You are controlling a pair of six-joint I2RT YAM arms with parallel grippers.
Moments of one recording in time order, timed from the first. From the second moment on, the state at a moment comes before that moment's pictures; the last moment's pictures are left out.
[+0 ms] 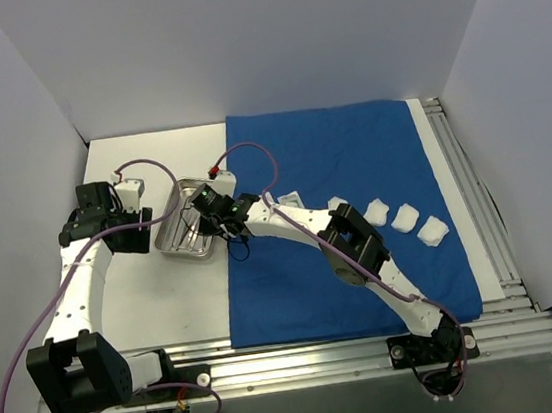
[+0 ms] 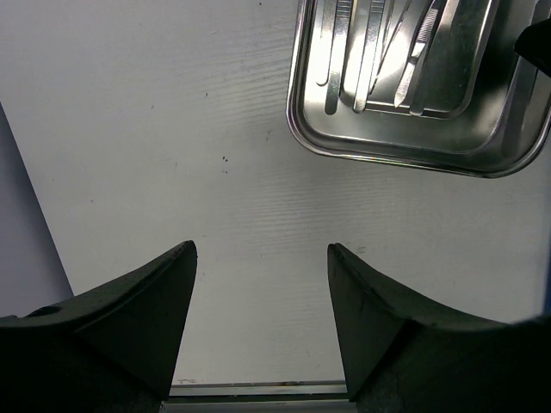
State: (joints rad) left arm 0.11 1.27 1.08 -0.78 0.04 0.29; right arm 0.96 2.35 1.97 -0.40 0.26 0.97
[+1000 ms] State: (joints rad) left arm 0.11 1.27 1.08 -0.78 0.04 0.29; right arm 0.97 2.45 2.06 -0.35 0.36 1.09
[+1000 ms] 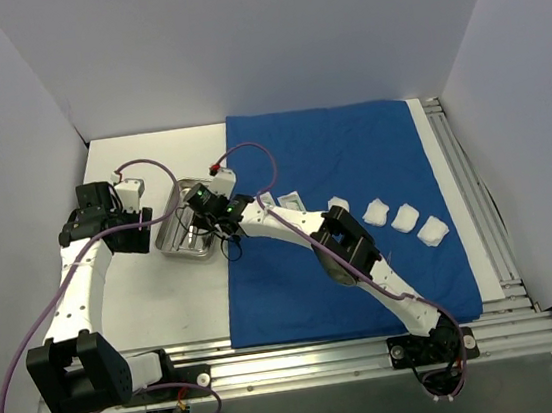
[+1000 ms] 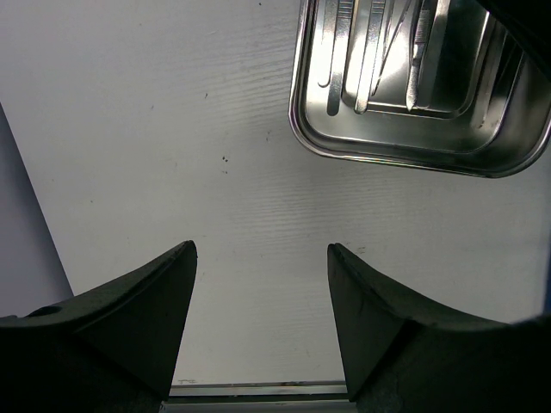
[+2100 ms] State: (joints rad) left arm 0.11 1.28 1.08 -0.78 0.04 0.29; right arm 0.49 1.27 0.76 -0.77 0.36 0.97
